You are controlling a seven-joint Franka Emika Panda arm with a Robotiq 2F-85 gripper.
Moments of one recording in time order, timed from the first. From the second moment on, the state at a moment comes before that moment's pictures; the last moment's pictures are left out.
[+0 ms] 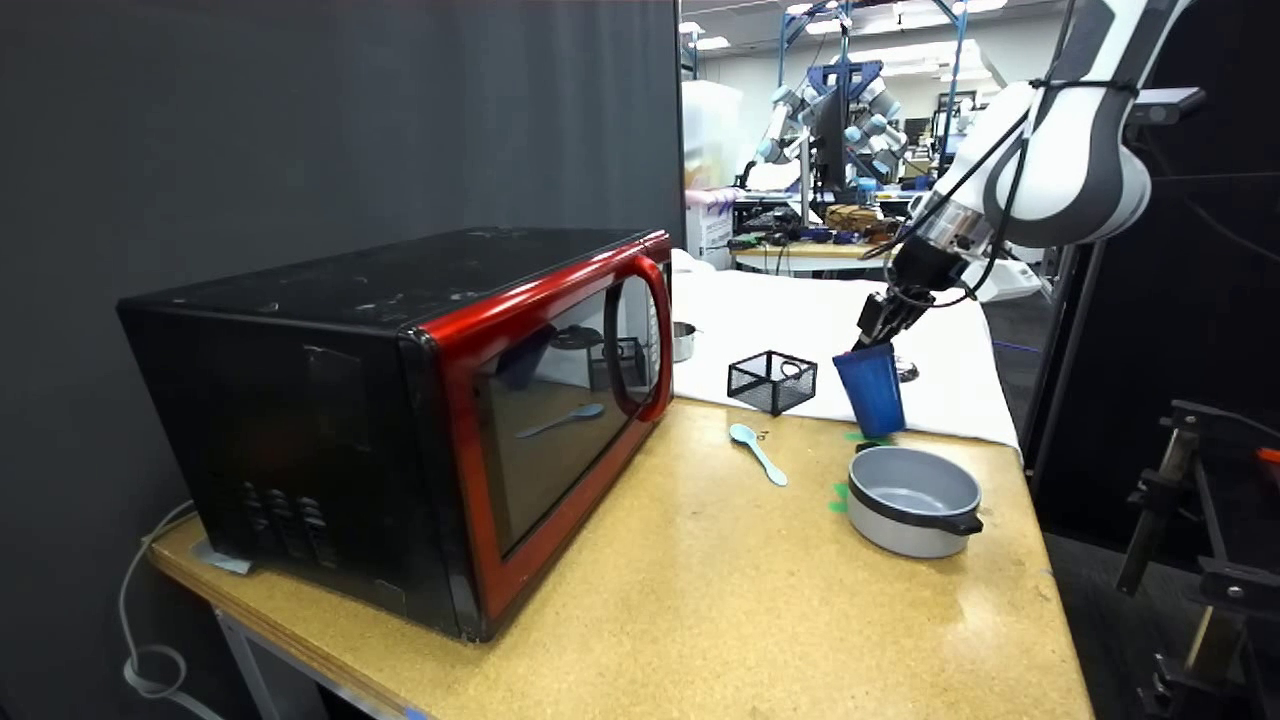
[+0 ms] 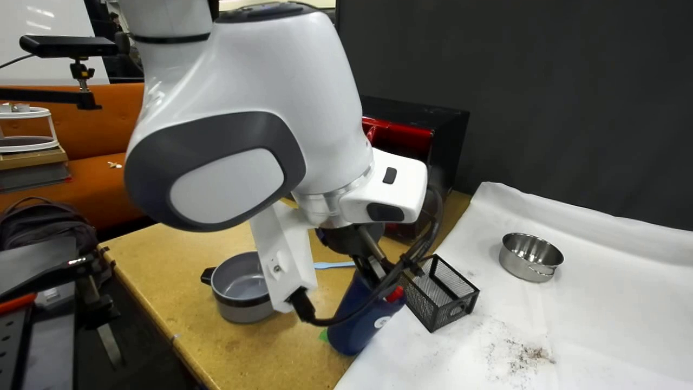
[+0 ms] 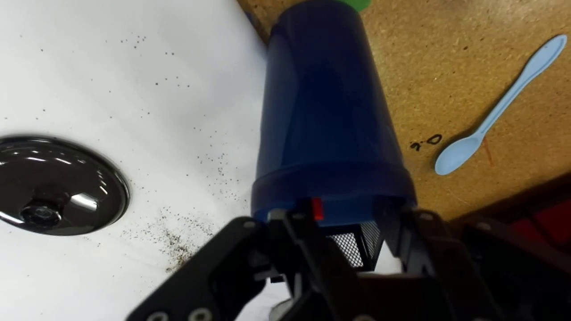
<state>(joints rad) -0.68 0.53 0.30 -2.52 -0.19 3.45 -0.02</state>
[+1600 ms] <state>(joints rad) -0.43 0.27 0.08 -2.61 -0.09 3.05 0.06</state>
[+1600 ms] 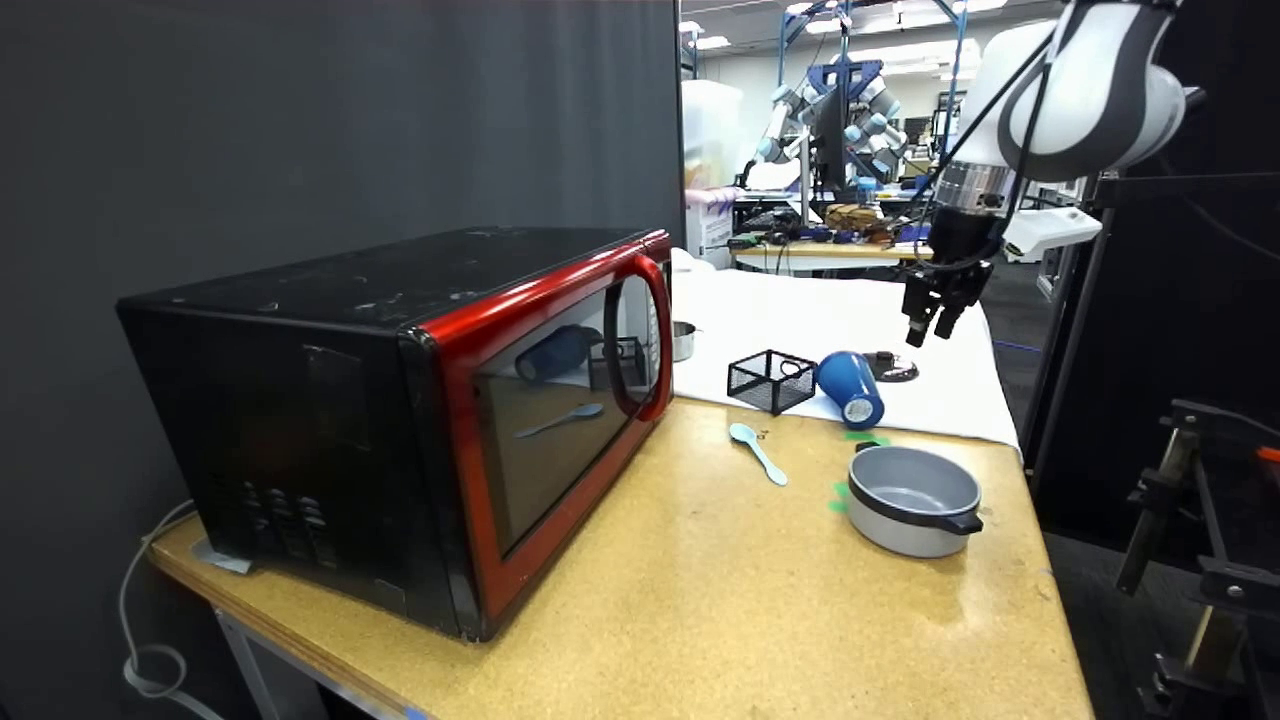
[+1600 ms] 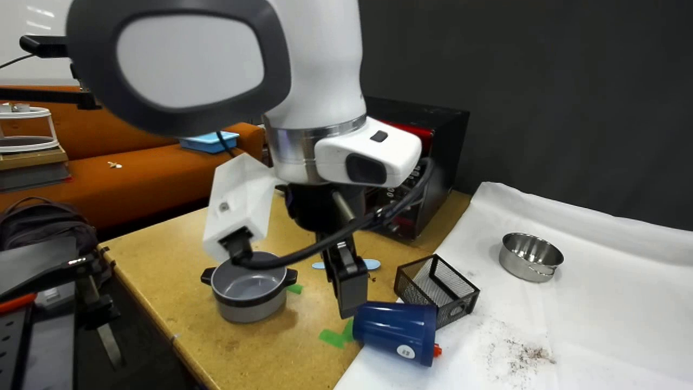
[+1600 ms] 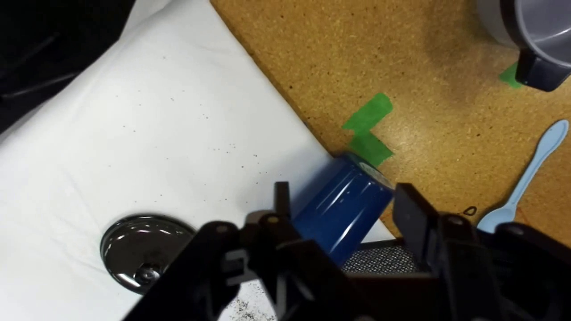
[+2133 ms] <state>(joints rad) -0.22 0.20 -0.10 -2.43 -0.07 2.69 0.08</state>
